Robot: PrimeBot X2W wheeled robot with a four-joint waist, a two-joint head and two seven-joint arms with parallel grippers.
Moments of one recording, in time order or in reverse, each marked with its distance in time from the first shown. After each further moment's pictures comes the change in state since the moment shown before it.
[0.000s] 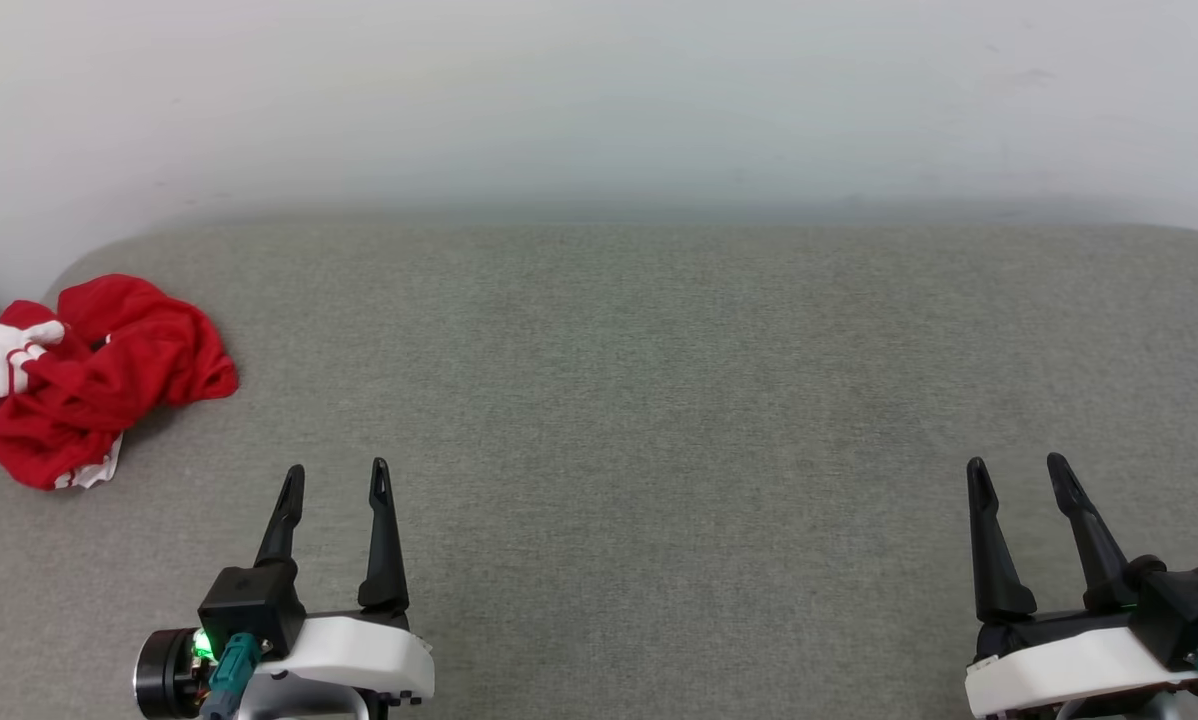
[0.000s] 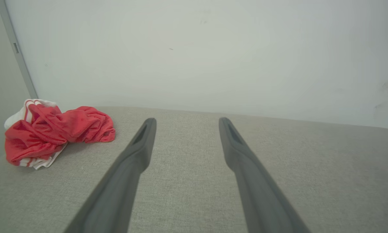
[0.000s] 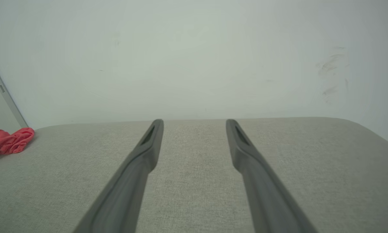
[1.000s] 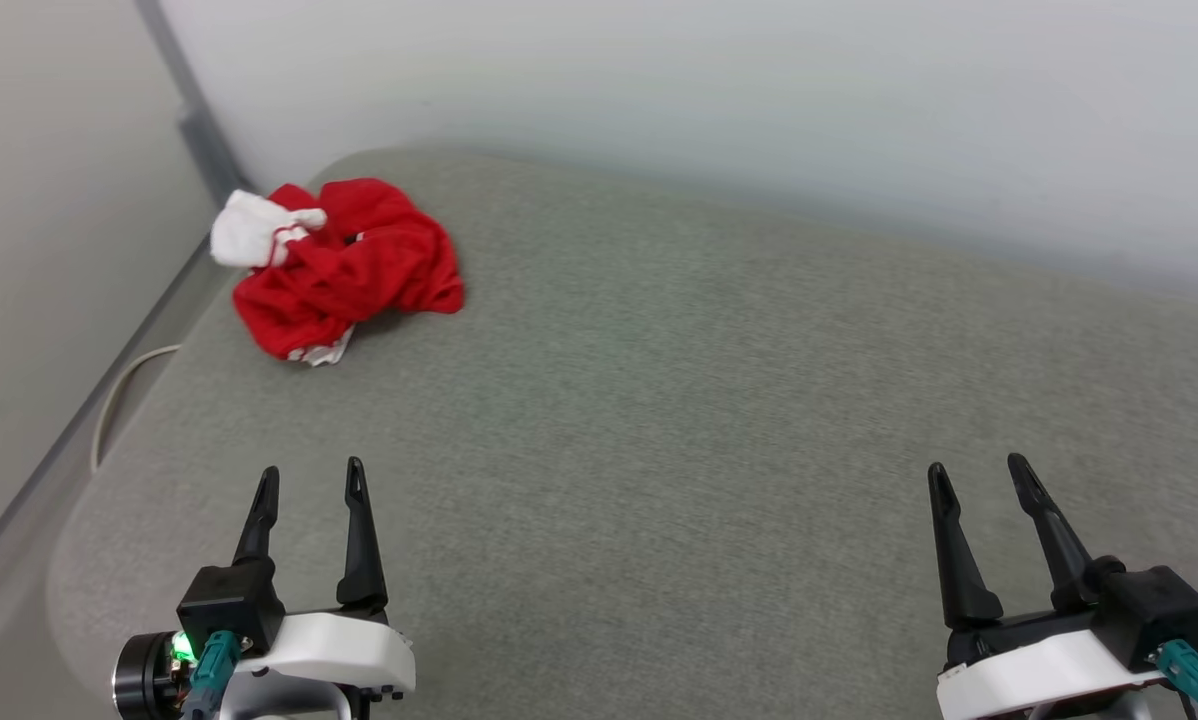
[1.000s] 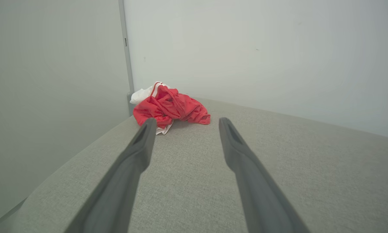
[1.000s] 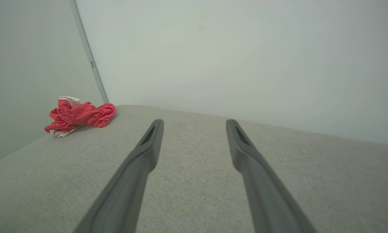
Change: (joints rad) left arm -0.006 0.000 0.039 0.013 0.007 0.003 0.000; right arm 0.001 0.000 0.054 -0.003 -0.024 0.000 0.000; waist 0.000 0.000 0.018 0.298
